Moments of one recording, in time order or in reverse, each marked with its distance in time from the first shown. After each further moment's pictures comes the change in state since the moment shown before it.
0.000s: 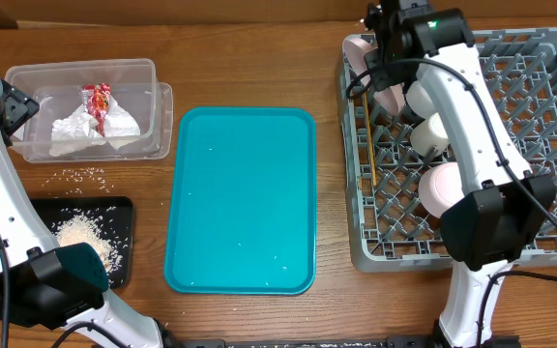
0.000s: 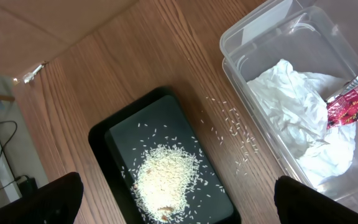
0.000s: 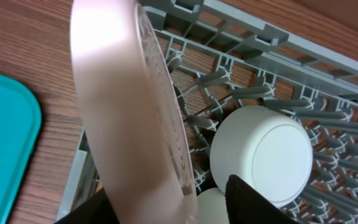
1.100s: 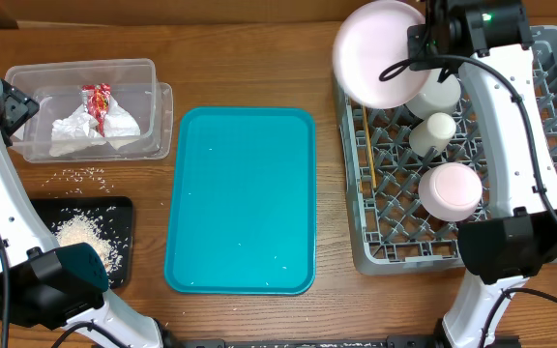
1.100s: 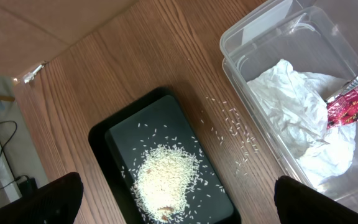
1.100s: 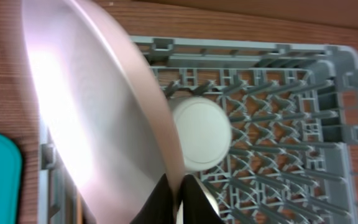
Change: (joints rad) left arm 0.000 0.000 0.000 0.000 0.000 0.000; right arm -0.065 -0.100 0.091 -0.088 0.106 0.192
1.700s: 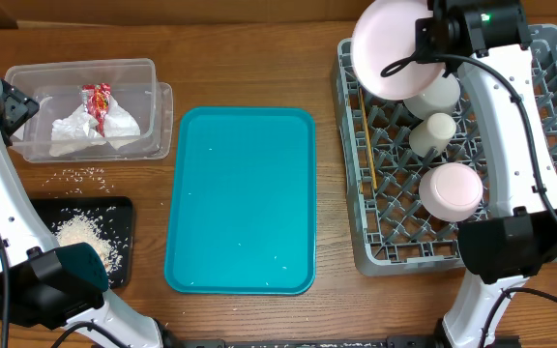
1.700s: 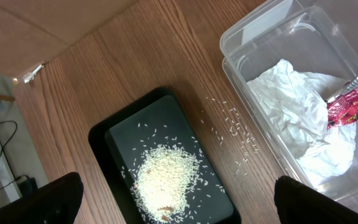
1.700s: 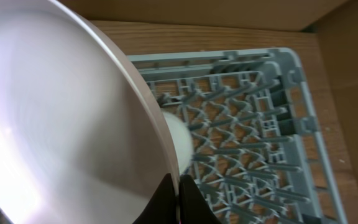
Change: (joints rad) left arm 0.000 0.000 0.000 0.000 0.000 0.000; right arm -0.008 0.002 0.000 0.037 0.173 0.045
